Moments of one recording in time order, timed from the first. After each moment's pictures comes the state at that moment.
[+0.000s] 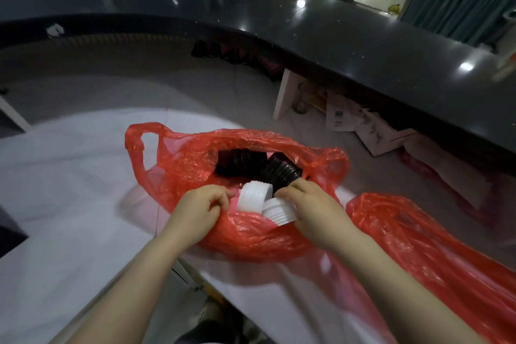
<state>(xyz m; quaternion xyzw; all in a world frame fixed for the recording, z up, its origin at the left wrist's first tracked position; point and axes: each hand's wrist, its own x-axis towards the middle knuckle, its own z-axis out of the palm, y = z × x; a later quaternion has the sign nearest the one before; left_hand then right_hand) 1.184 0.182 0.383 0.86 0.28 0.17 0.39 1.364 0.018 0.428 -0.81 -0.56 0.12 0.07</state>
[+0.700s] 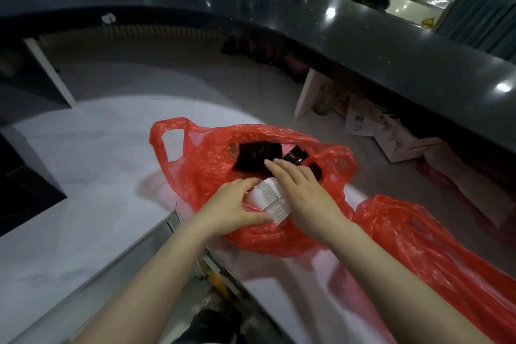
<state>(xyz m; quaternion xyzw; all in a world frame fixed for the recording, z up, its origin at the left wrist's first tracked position) 1.189 0.156 0.379 0.88 0.28 0.04 0.39 1.345 0.035 0.416 -0.74 -0.66 0.05 0.08</state>
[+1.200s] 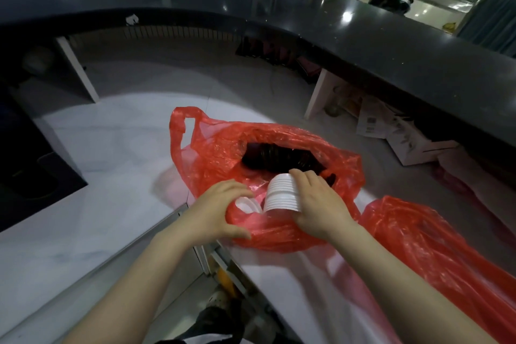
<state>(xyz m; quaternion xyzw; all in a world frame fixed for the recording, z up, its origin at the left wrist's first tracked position) 1.138 0.155 0.373 0.90 0.25 0.07 0.34 1.352 0.029 0.397 -0.79 -0.60 0.07 0.07</state>
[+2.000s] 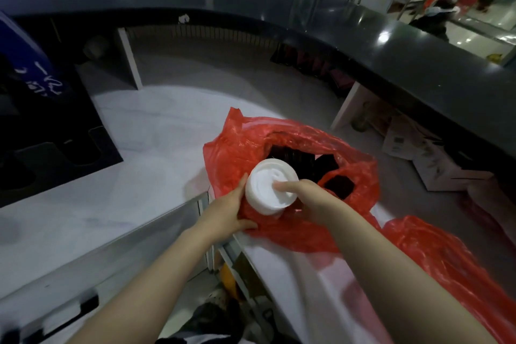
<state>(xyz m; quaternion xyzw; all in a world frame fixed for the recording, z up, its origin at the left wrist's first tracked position) 1.133 0.141 0.335 0.84 0.39 0.10 0.37 1.323 0.081 0.408 -0.71 -0.27 0.56 0.34</state>
